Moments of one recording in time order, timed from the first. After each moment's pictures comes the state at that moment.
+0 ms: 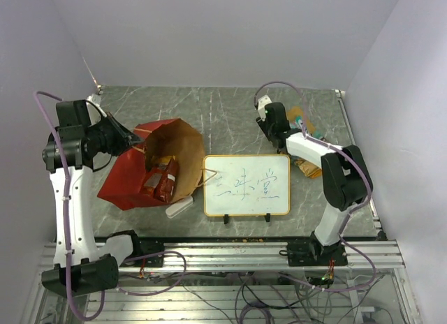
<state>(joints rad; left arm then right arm) 0.18 1.08 1.38 -1.02 0.50 -0.62 0.39 1.83 1.15 0.05 0.40 -0.39</state>
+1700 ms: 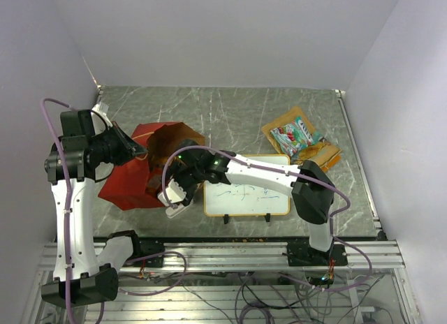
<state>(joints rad) 0.15 0.98 1.31 -1.07 0.50 -0.54 1.10 1.95 1.54 -0.41 -0.45 -1.40</state>
